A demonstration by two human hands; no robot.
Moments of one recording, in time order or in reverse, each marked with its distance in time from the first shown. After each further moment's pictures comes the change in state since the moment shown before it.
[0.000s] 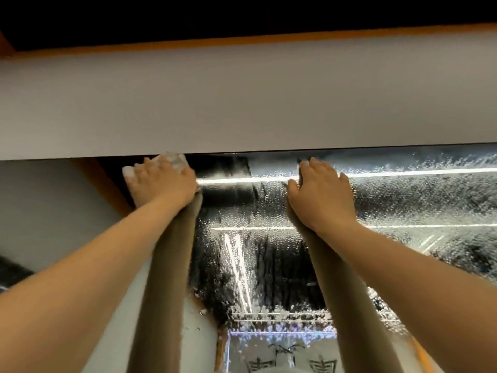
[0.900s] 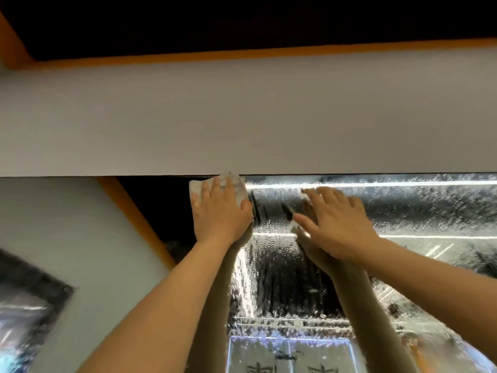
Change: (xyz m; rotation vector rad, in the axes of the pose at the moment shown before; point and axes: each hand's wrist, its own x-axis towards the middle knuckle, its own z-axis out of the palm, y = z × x) left_hand -0.051 0.053 -0.003 -0.208 -0.020 0.363; right_hand -0.002 0.032 -0.029 -0.148 -0.142 -0.189
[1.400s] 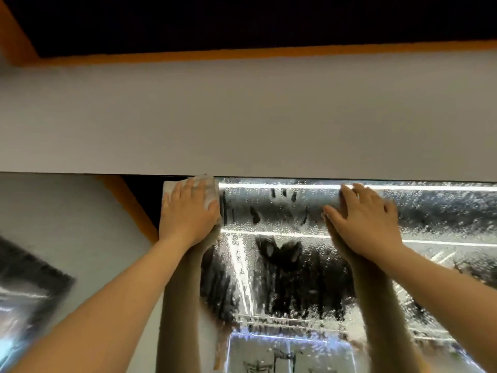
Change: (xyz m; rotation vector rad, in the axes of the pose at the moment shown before) left_hand 0.000 0.002 0.000 0.069 -0.031 -0.031; right_hand 0.001 0.098 0.001 0.040 0.063 0.215
